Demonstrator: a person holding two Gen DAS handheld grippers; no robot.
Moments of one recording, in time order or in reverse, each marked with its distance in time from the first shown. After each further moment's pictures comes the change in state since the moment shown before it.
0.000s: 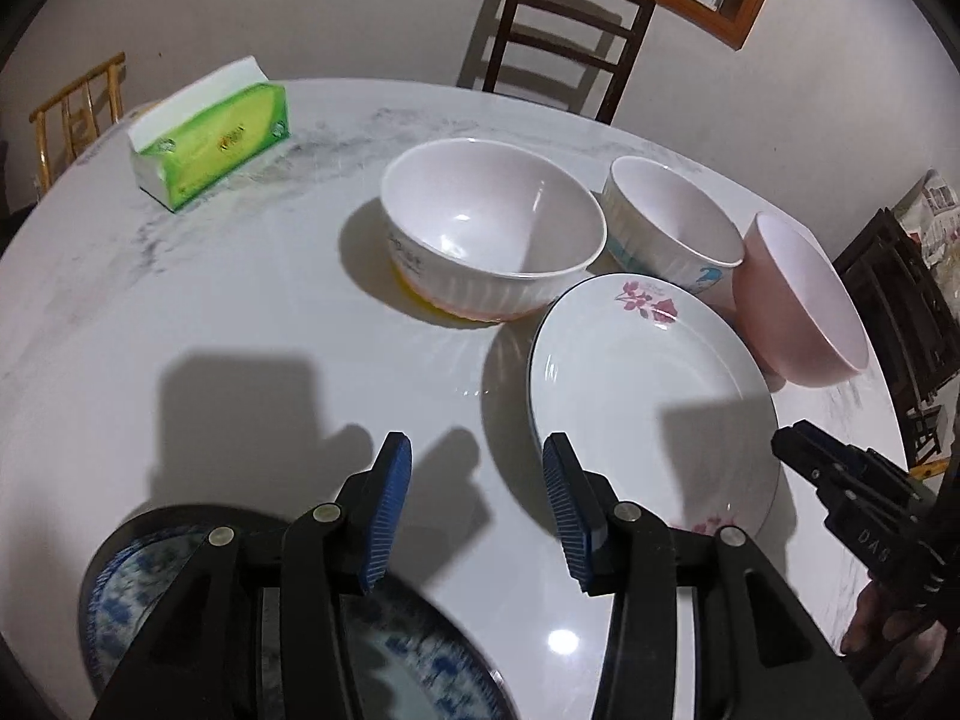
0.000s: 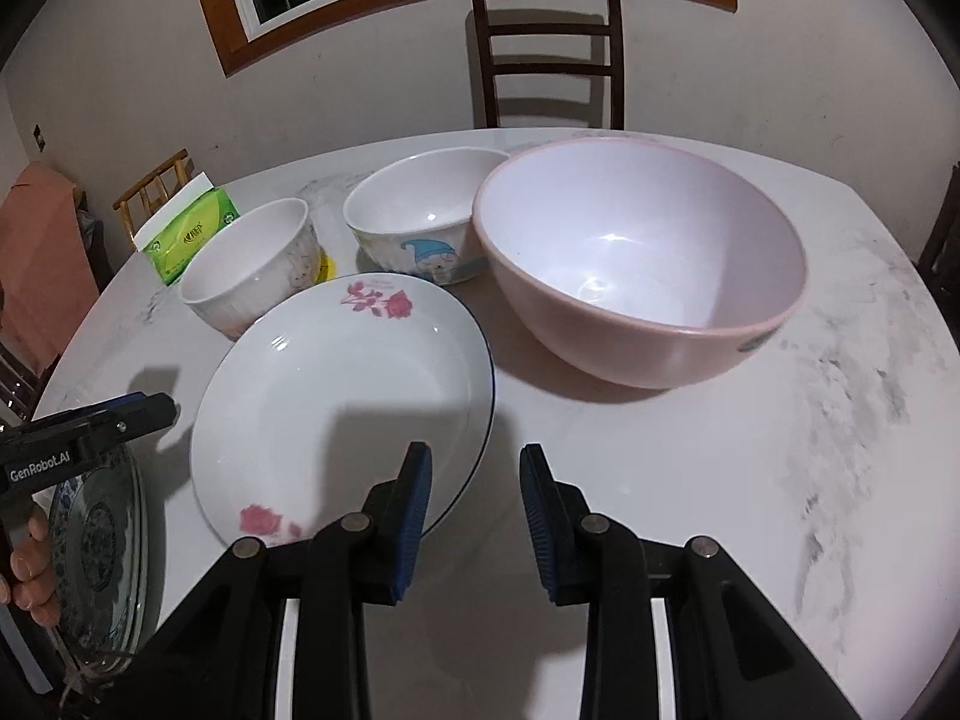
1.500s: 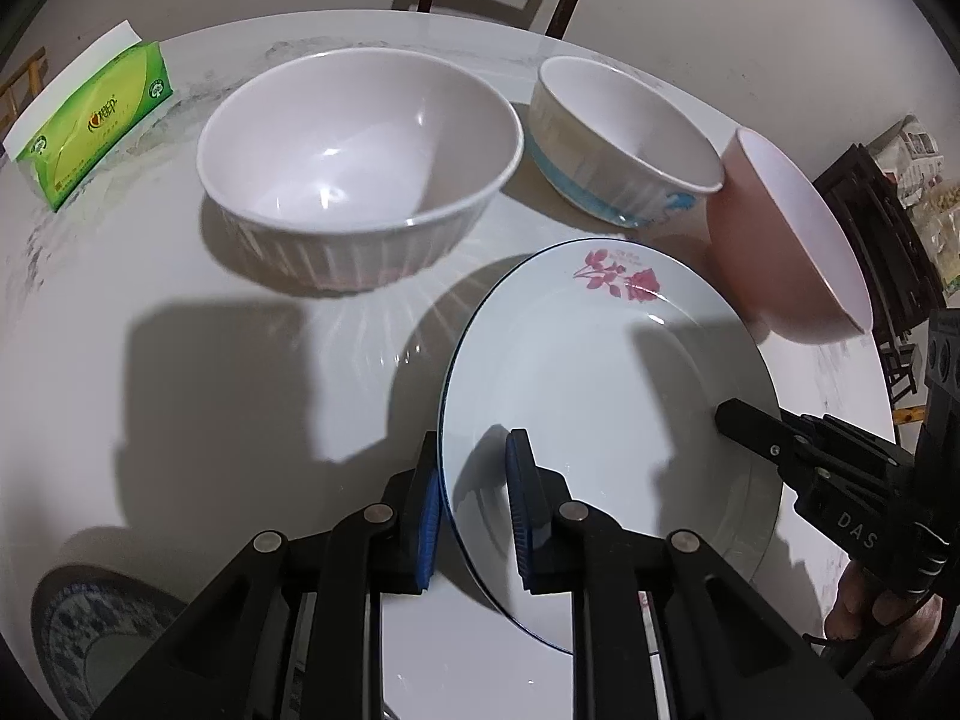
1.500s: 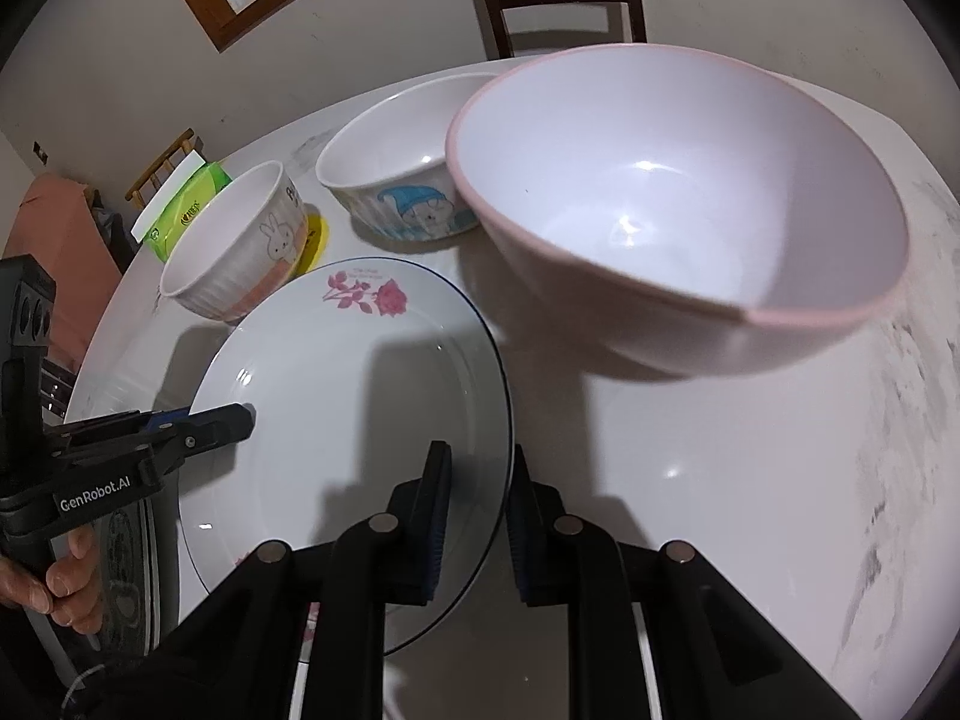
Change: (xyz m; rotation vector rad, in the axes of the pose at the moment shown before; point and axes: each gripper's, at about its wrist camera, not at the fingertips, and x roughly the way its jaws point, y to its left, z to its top) left arm 0.056 -0.032 0.016 0.080 0.187 -0.086; right arm 0.034 -0.015 0.008 0.057 0.157 0.116
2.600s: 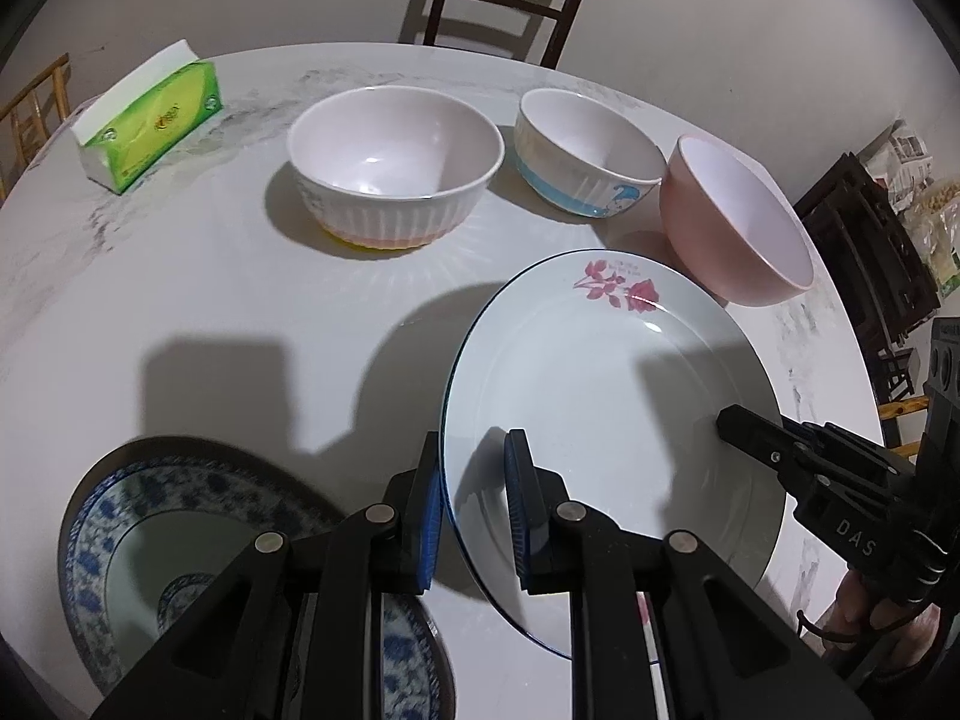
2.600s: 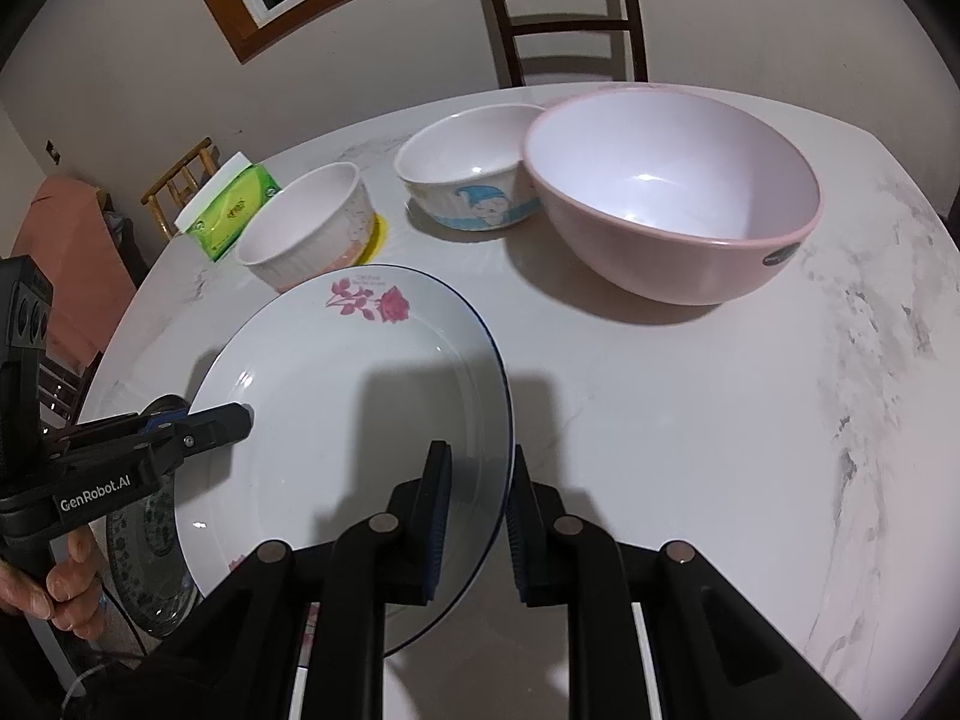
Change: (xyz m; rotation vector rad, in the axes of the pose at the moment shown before) left arm -0.034 -0.004 -0.023 -0.007 -0.074 0.017; right arm -0.053 0.033 -0.035 -0.025 -0.058 0.008
